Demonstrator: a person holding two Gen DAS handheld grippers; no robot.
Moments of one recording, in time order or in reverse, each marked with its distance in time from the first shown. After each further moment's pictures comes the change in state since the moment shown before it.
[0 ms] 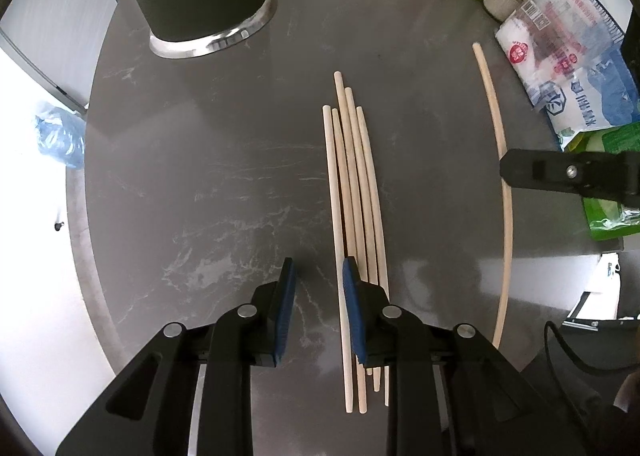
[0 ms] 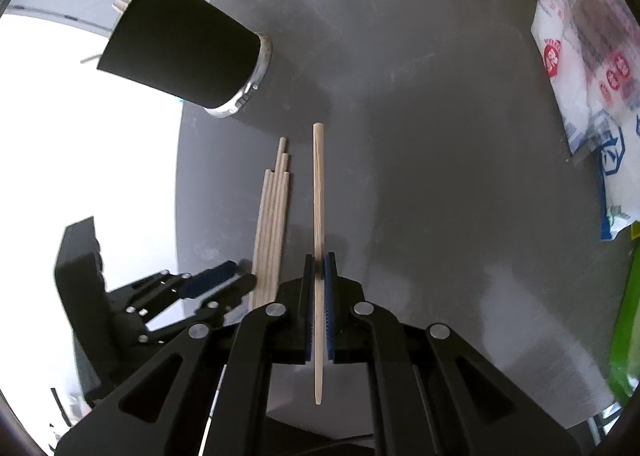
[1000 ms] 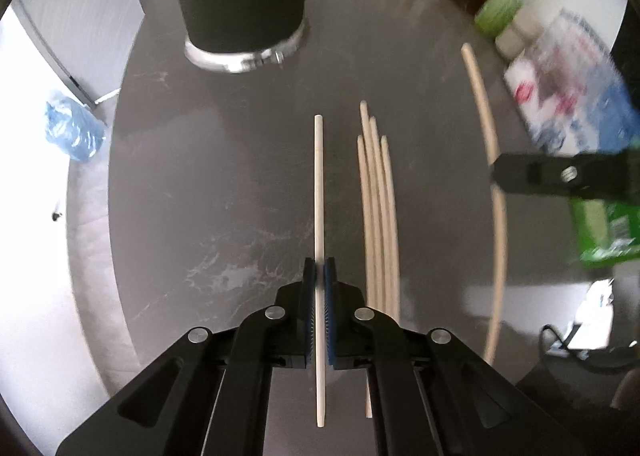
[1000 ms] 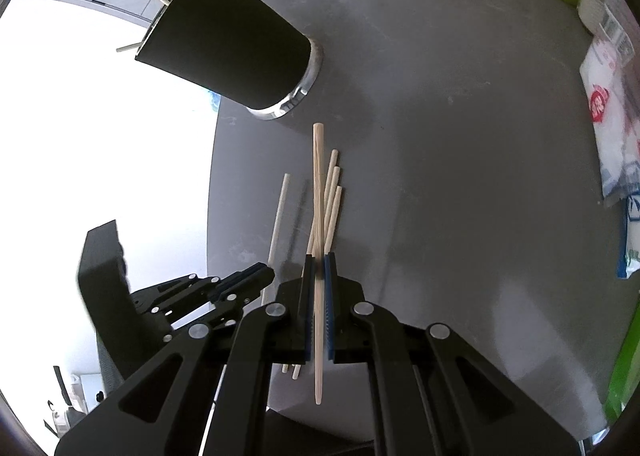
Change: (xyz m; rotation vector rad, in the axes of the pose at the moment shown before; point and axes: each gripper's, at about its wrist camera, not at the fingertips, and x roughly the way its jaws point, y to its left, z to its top) left arm -0.024 0.027 -0.008 -0.109 -0.123 -0.046; right arm -0.013 0.018 0.005 -0.080 0.025 0.062
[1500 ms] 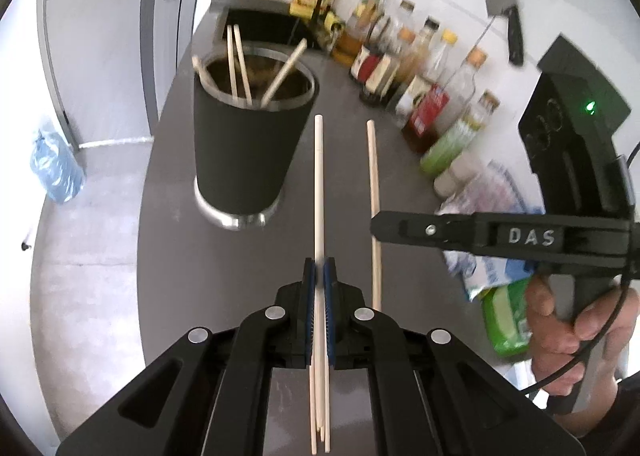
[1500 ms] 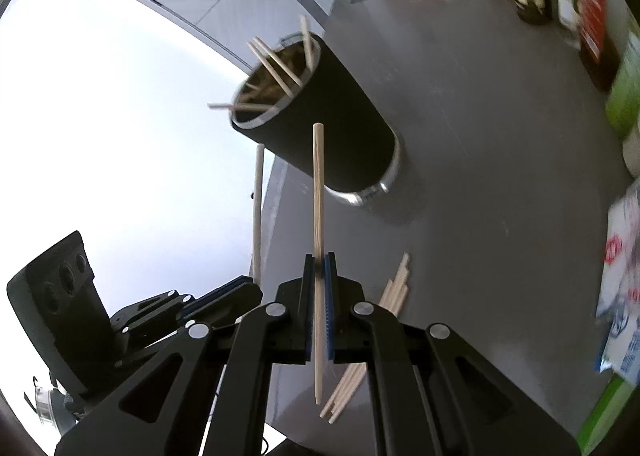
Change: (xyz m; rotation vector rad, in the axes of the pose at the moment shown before) left arm -0.104 0.003 0.052 -0.061 -0.334 -0.157; right arm -0.050 0.064 0.049 -0.180 -0.142 0.069
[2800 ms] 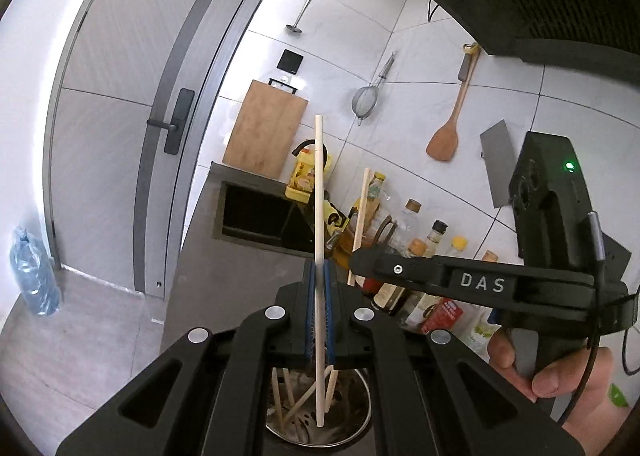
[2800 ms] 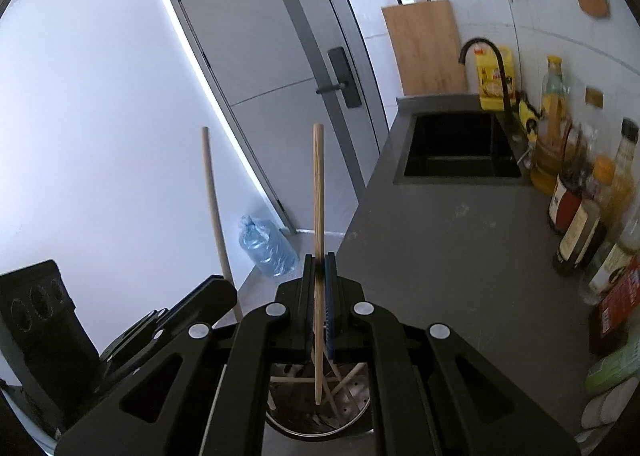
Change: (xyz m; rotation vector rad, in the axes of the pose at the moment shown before) left arm -0.010 0.056 0.118 0.003 -0.650 -0.075; right arm 0.014 0.064 0.144 -0.308 -0.412 -0.093
